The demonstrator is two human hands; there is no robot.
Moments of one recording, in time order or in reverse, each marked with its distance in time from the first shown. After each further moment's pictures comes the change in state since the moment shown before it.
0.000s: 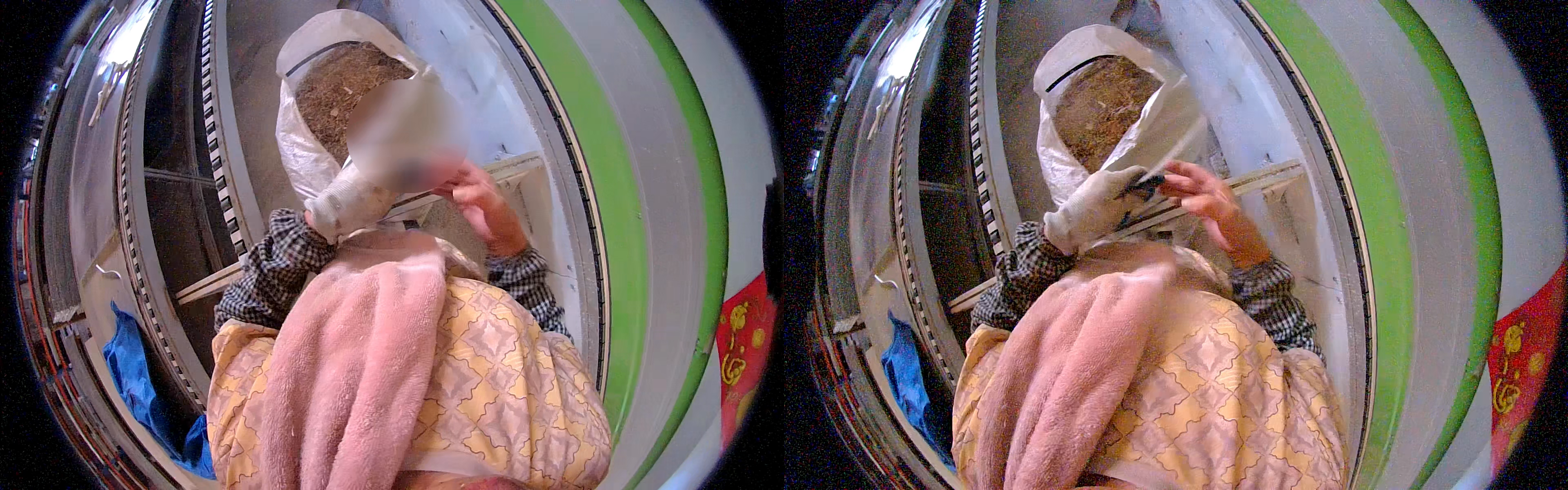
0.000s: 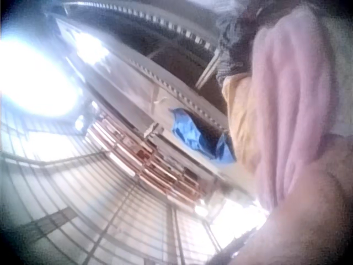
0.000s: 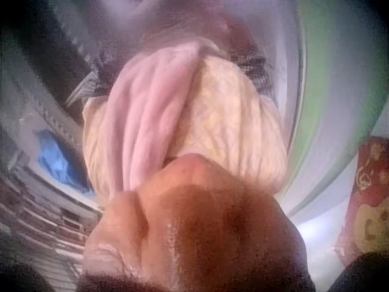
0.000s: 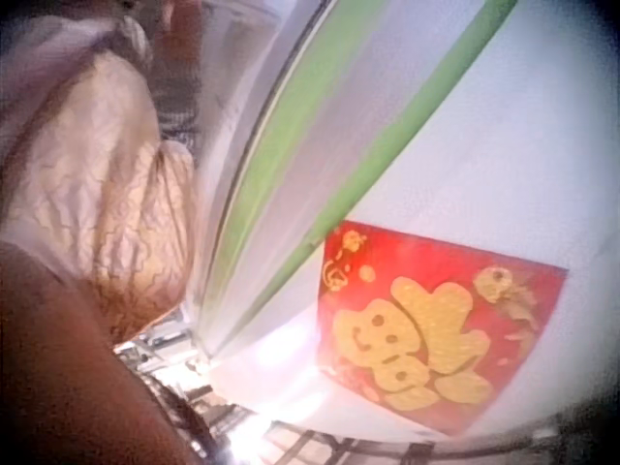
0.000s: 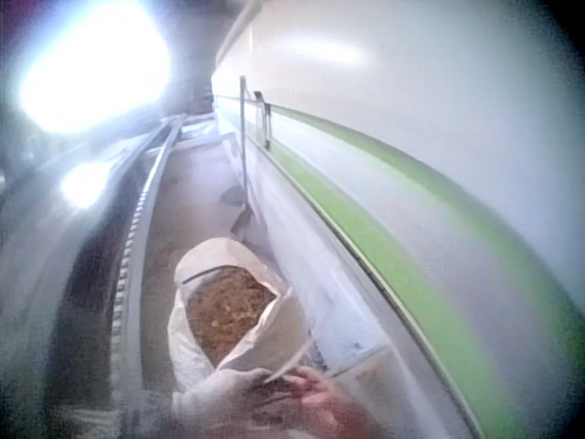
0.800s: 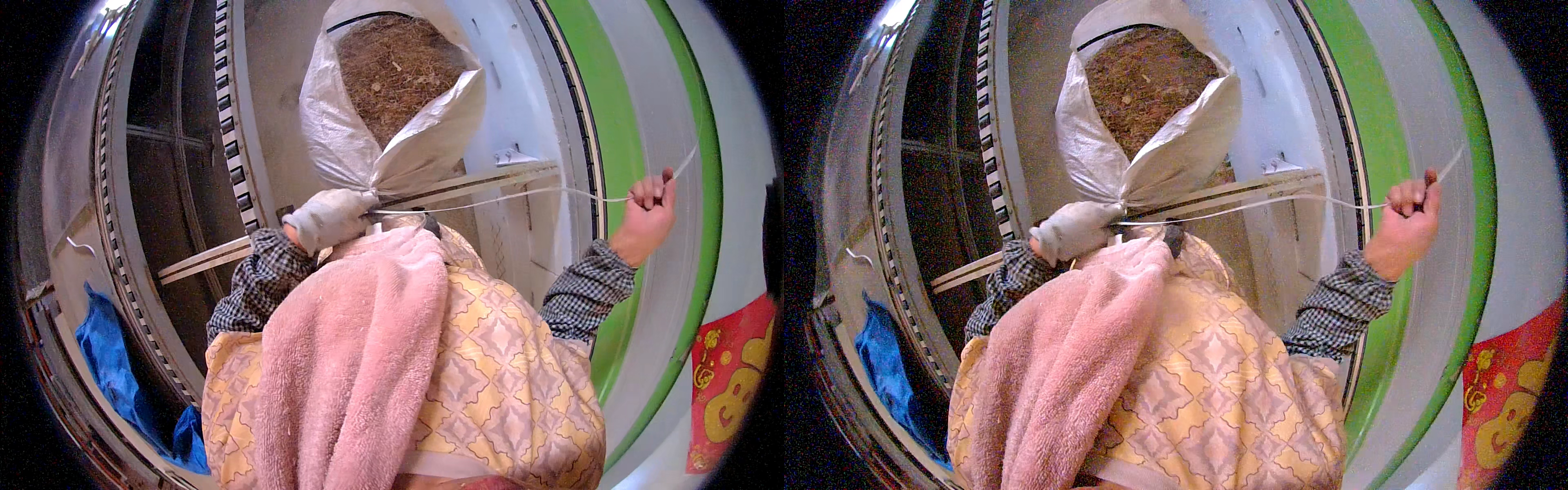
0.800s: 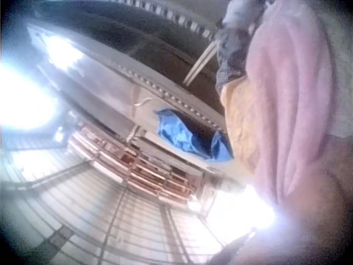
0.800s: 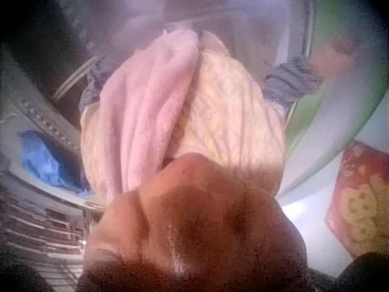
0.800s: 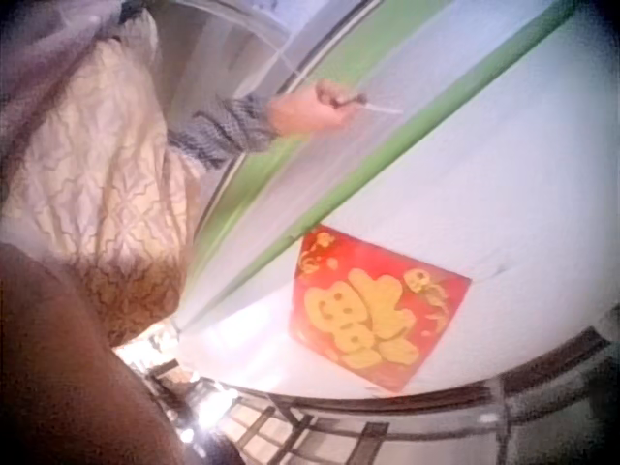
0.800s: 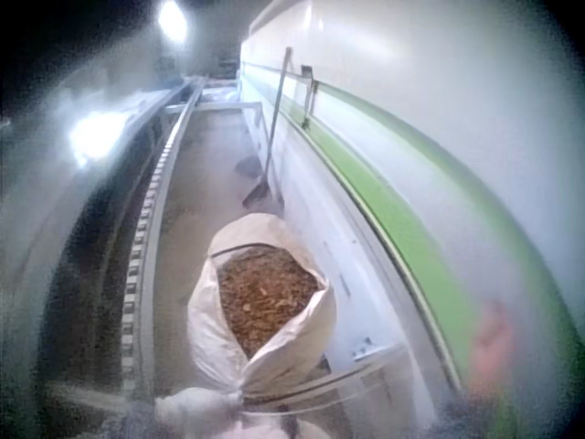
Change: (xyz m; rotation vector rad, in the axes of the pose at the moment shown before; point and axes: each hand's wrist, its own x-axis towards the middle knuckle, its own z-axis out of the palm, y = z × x) left_hand -0.079 -0.113 -0.039 0.293 -0.197 -0.094; right_hand -0.017 -0.123 -0.057 0.163 0.804 -0.655
